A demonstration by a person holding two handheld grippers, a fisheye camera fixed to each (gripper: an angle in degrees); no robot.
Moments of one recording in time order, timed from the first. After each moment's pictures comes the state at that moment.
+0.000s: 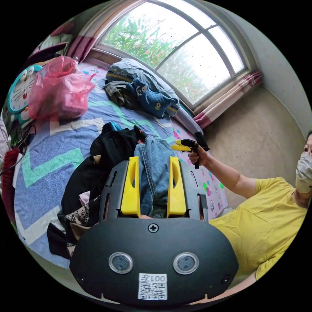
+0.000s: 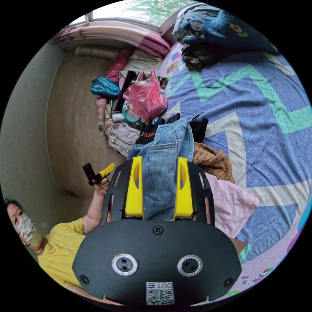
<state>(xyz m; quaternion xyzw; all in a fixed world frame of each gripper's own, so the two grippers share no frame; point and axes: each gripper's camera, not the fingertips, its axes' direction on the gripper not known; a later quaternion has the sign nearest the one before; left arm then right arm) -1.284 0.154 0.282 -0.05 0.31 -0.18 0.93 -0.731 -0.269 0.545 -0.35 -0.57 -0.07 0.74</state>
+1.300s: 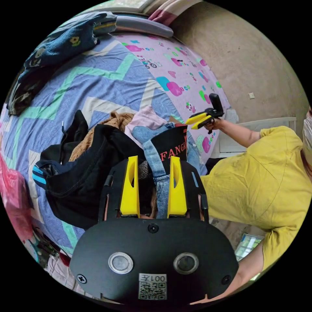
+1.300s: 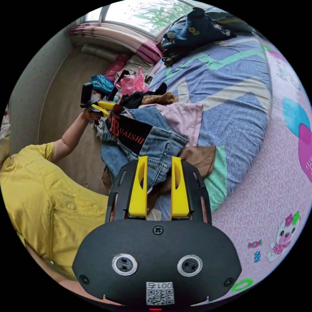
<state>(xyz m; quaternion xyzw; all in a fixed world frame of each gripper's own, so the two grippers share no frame) -1.072 -0.028 0.582 -0.37 0.37 0.22 0.82 -0.529 -0.094 0.554 -0.29 -0.55 -0.06 0.78</state>
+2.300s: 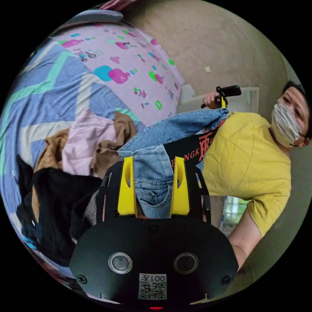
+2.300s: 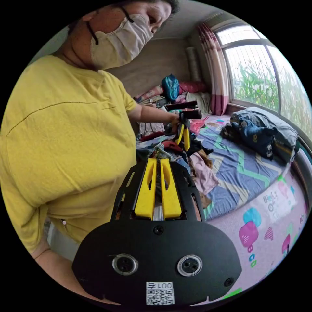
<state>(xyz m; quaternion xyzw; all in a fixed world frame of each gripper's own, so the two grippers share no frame) -0.882 -0.068 0.645 -0.44 0.54 0.31 0.65 -0.395 -0.056 0.126 -0.01 -0.56 -0.34 0.76</state>
